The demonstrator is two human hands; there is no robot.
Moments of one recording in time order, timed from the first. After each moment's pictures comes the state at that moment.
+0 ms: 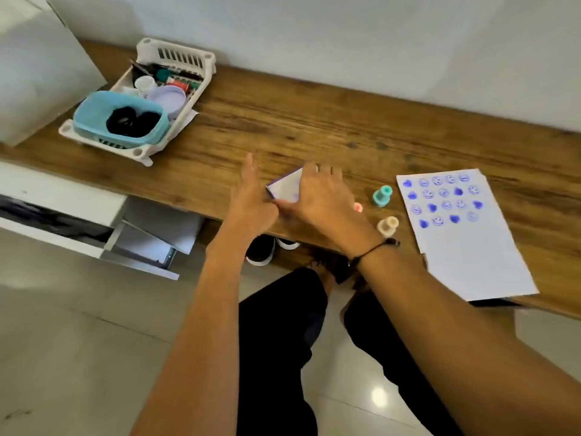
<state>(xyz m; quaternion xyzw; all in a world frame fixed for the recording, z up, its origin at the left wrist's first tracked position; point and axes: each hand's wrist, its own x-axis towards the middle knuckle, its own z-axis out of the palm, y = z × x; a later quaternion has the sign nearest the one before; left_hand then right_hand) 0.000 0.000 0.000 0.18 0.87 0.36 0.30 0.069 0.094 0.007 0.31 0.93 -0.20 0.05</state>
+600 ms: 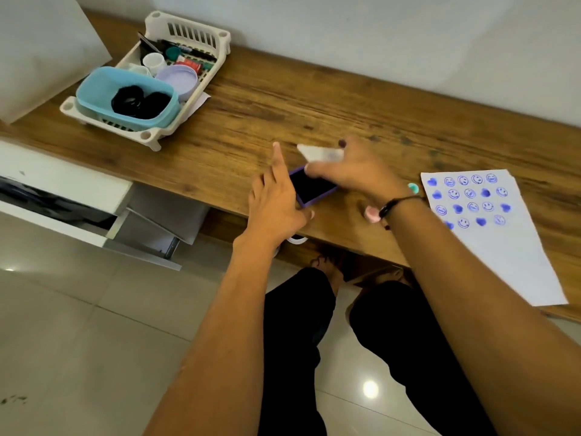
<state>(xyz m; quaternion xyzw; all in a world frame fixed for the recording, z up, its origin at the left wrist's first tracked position) 0.005 0.001 -0.021 0.30 0.89 0.26 0.22 0.051 0.130 0.014 0.40 0.82 -0.39 0.06</state>
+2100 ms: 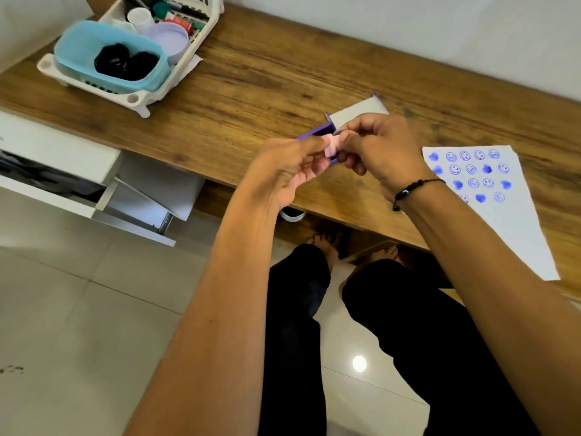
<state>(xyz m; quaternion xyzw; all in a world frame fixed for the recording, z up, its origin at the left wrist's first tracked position) 0.014 0.019 0.016 -0.03 0.59 0.66 0.46 0.090 0.124 0.022 0.36 0.75 -0.55 -0.09</state>
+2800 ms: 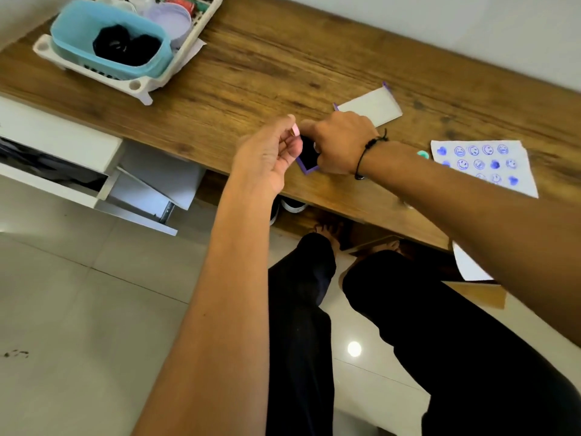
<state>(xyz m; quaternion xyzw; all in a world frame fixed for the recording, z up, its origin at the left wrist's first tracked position) -0.005 0.007 0.011 -0.20 0.53 0.74 0.36 0.039 0.124 -0.009 0.07 0.99 -0.04 0.09</state>
